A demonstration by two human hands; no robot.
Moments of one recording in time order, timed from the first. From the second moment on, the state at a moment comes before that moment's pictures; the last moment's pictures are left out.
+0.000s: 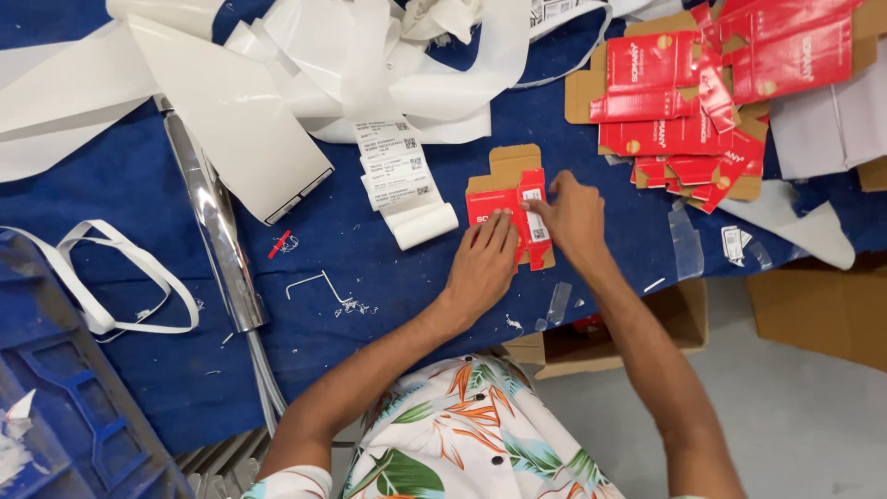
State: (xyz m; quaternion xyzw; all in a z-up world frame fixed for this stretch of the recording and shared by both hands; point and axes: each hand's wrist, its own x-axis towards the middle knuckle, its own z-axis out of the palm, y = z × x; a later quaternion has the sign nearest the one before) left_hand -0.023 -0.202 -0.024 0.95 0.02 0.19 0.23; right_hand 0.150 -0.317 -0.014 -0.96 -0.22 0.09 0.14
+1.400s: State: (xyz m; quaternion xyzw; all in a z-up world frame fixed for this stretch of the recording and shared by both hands) left_hand -0.147 0.048 -0.009 0.56 0.43 0.35 0.61; right_hand -0.022 -0.061 0.025 -0.59 -0.72 -0.16 0.33
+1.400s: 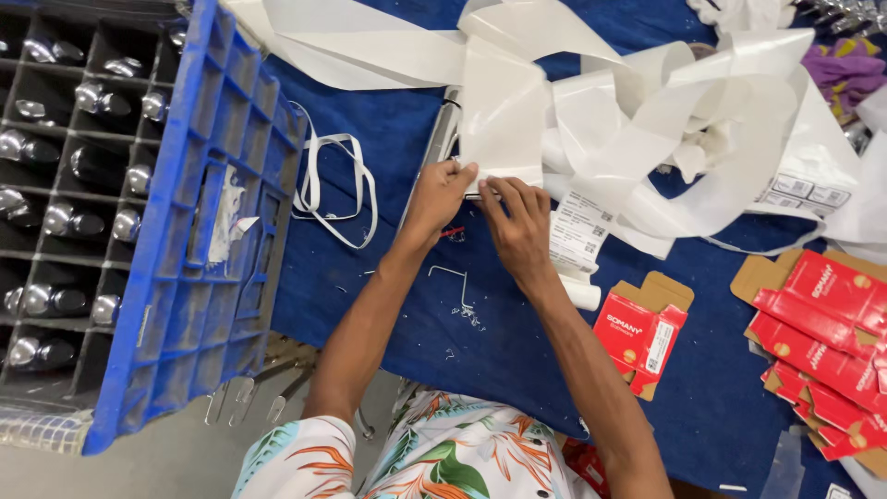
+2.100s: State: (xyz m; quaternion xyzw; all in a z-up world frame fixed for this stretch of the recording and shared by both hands) left_hand -0.125 0.030 0.026 0.61 0.45 0.54 0.36; right_hand -0.021 -0.130 0.051 -0.61 -0.67 -0.02 0.43
